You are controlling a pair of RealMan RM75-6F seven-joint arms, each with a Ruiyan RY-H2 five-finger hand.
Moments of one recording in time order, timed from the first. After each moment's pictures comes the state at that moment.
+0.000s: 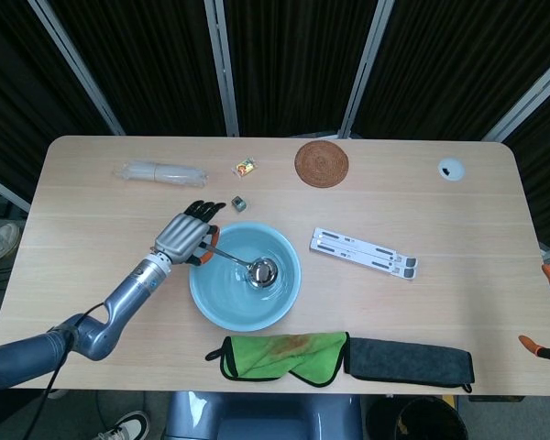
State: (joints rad) left arm -0.87 -1.56 -0.18 -1.26 1.22 0.77 0.12; right arm 0.03 -0.95 0.06 -1.57 -1.47 1.45 0.27
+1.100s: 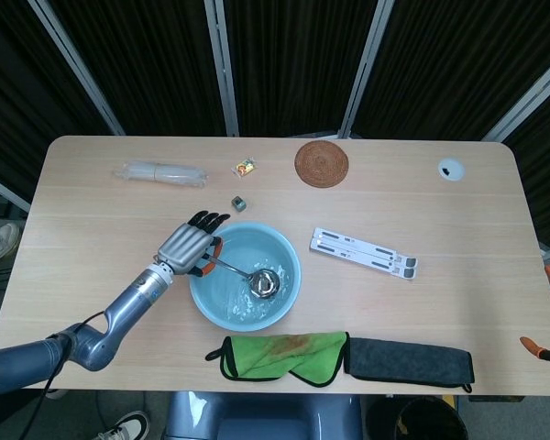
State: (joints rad) left arm -0.86 -1.52 -0.15 -1.37 1.19 0.79 0.19; right arm 0.01 -0.95 0.06 -1.57 -1.49 1.47 0.29
